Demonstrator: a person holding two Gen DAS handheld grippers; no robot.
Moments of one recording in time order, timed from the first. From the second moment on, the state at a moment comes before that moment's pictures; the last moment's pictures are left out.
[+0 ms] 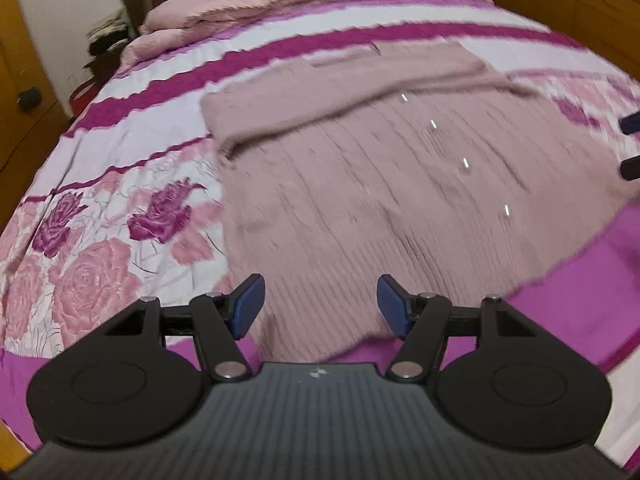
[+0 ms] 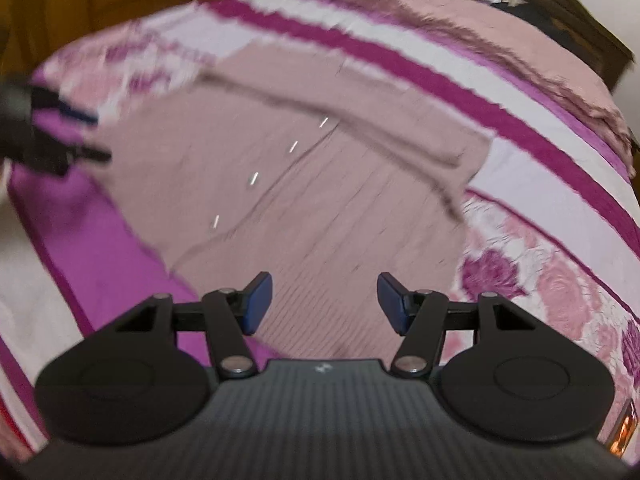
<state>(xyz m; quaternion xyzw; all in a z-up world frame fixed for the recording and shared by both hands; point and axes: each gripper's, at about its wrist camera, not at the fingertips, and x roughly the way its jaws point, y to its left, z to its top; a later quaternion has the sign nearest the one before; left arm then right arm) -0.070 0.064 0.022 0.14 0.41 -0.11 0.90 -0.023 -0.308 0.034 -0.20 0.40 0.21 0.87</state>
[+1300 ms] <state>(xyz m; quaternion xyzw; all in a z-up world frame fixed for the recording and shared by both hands) -0.043 0.044 -0.034 0.22 0.37 -0.12 0.89 -0.018 -0.310 -0.034 -0.22 0.35 0.15 0.90</state>
